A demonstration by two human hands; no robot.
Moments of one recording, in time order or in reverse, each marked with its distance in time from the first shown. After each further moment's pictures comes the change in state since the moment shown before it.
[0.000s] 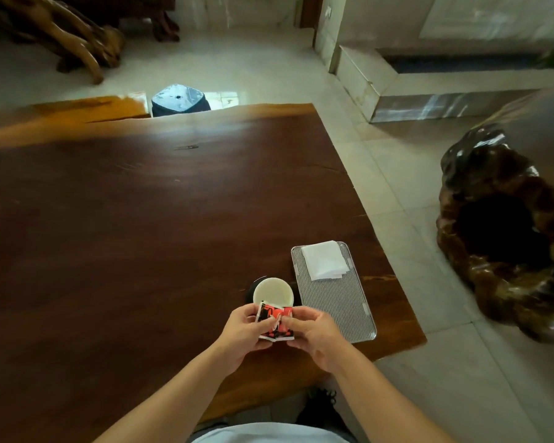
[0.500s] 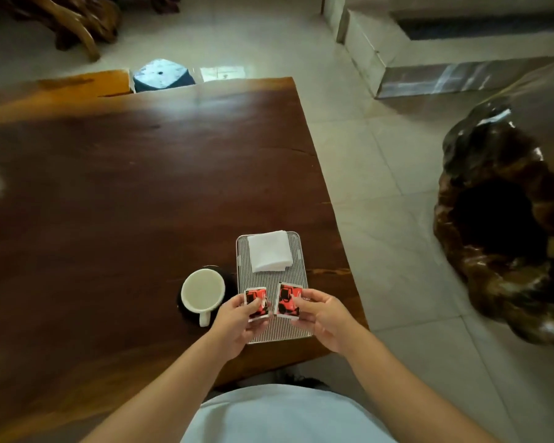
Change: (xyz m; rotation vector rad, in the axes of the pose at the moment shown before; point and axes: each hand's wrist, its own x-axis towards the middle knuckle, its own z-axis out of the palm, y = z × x) left_hand 0.062 0.001 0.174 -0.397 0.204 -0.180; right_hand 0.036 -0.045 -0.198 0.130 -0.092 0.119
